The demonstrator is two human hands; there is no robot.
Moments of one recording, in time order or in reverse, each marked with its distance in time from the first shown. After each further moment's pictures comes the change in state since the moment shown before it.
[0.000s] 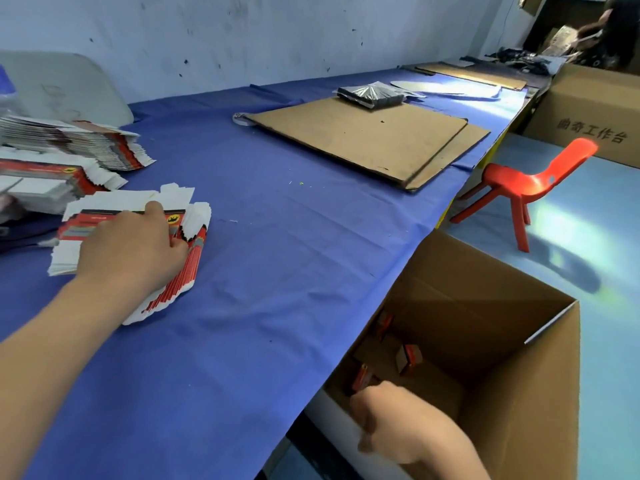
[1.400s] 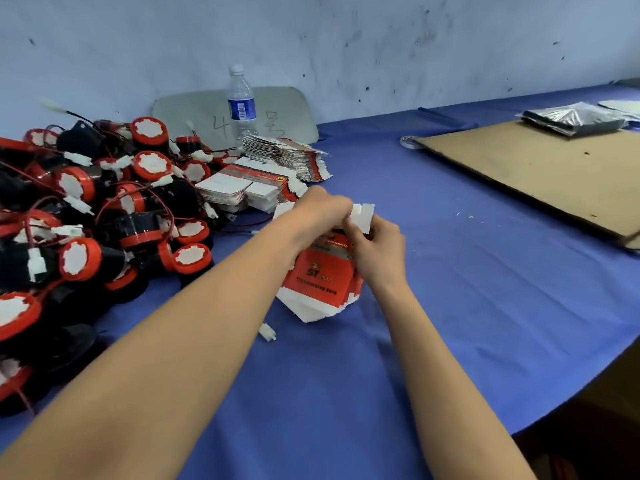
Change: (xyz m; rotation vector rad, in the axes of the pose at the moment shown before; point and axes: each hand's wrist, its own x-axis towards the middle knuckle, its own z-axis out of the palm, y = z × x) left_hand 0.053 -0.022 -0.029 -0.934 -0.254 -0.426; right_hand 0.130 -0.216 -0.135 0.962 0.829 -0.571
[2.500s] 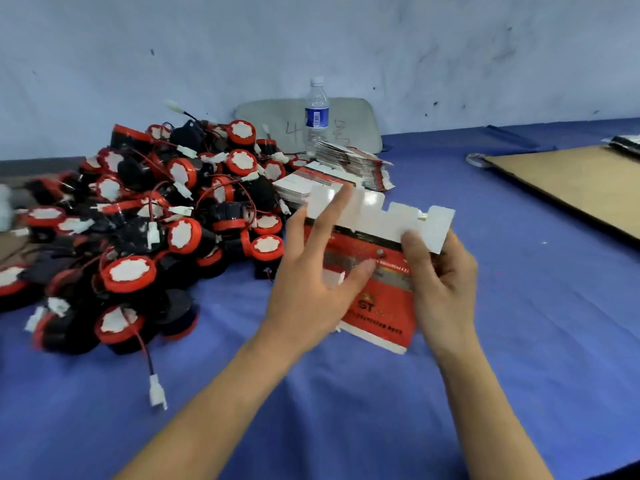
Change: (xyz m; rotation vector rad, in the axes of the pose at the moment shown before) left_hand -0.130 -0.090 -0.044 -0.004 0.445 0.673; right_hand -0.080 -0.053 -0.004 0.512 -0.143 -0.360
